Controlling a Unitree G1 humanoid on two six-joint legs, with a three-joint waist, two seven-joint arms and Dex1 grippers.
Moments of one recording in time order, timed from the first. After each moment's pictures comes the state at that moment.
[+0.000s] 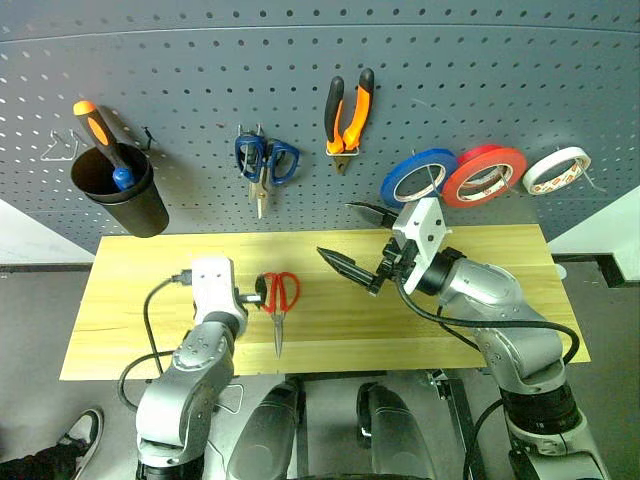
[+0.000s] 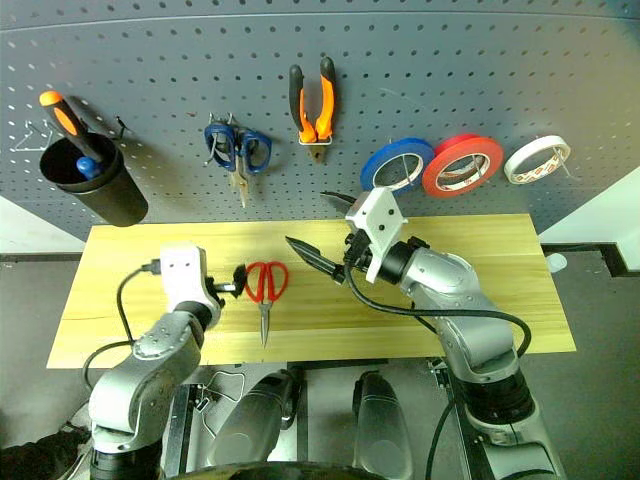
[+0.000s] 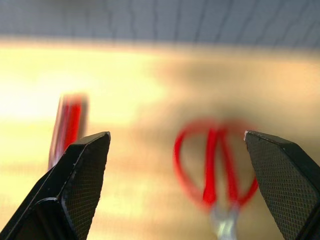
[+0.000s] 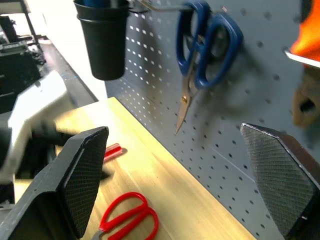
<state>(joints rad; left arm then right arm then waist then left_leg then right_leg) 0.03 0.05 0.01 -0.63 -0.25 1.05 0.24 -0.33 -0.44 0.12 -0.55 0.38 0.53 0.63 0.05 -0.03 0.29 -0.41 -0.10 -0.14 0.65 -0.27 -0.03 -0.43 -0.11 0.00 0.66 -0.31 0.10</state>
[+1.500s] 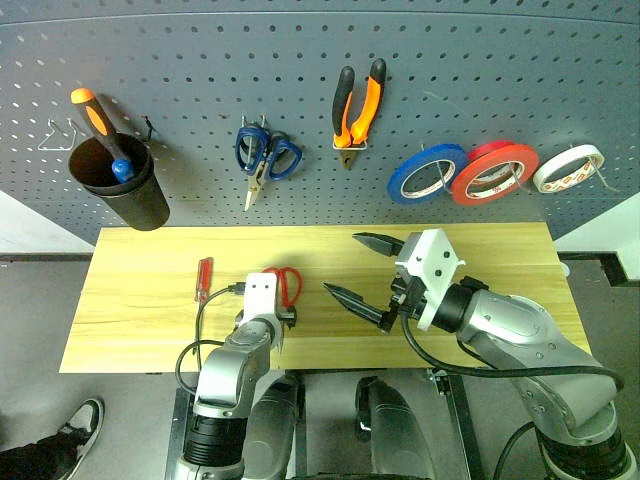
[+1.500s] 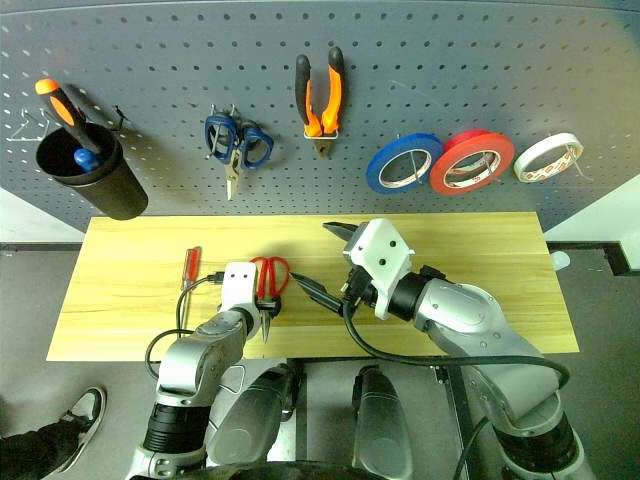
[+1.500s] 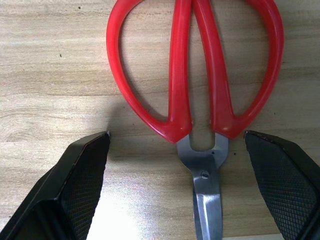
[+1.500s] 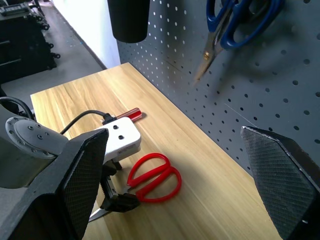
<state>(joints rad) -0.12 -0.05 -0.08 -0.25 -0.08 1.03 0.16 -0.20 -0.54 0.11 -0.81 0.46 0.73 0.51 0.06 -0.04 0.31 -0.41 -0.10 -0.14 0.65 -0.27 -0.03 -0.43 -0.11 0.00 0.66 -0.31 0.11</state>
